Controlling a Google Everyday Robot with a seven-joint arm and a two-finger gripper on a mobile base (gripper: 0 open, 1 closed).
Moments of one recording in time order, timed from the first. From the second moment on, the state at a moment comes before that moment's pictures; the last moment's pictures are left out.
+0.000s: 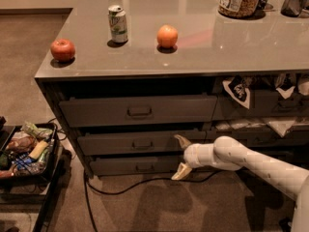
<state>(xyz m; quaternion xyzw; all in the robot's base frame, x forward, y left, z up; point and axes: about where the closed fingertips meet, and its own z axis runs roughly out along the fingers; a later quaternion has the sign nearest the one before) 0.612 -0.096 0.424 -0.65 0.62 0.14 0.42</state>
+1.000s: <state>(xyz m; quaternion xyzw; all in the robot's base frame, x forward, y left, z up) 0.638 -0.066 0.435 -0.67 0.58 0.11 0.44</state>
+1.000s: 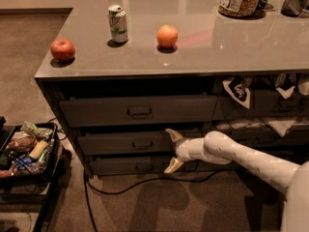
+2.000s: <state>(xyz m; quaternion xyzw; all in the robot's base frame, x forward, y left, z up) 0.641 -0.066 0.423 -0.67 0.59 0.10 0.43</state>
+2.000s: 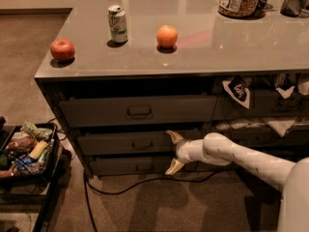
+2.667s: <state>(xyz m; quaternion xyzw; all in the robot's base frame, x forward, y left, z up) 0.659 -0.052 0.432 -0.68 0.56 0.09 0.46</state>
